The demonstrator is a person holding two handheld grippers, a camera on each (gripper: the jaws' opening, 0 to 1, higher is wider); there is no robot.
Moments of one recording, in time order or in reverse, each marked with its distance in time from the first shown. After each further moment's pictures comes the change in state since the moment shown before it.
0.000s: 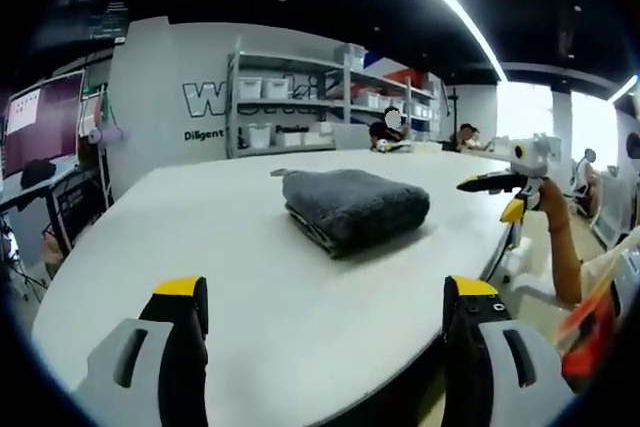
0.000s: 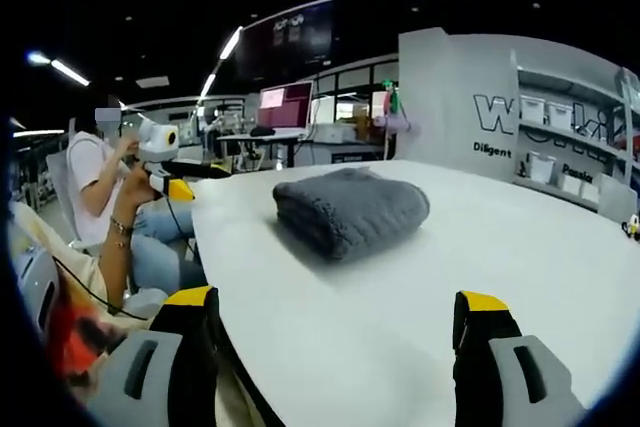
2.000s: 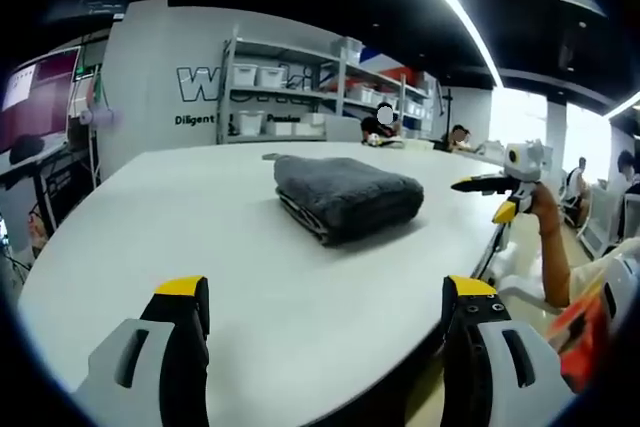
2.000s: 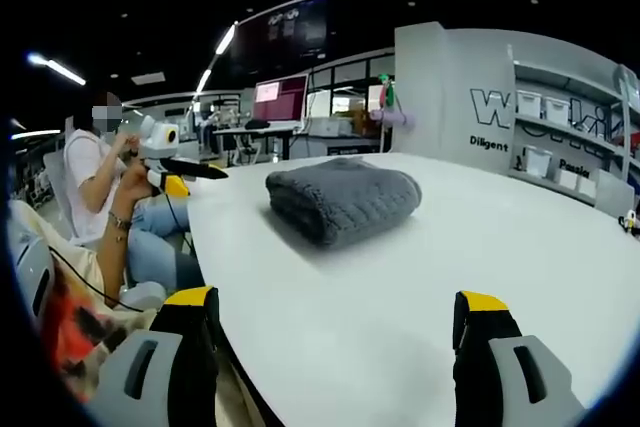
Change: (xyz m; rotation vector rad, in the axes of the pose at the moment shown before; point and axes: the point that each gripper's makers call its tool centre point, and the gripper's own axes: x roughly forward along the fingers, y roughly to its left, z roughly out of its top) left arm 0.005 0.000 -0.012 -0.060 0.028 -0.048; right arm -0.008 -0.010 -0.011 0.008 0.027 -0.018
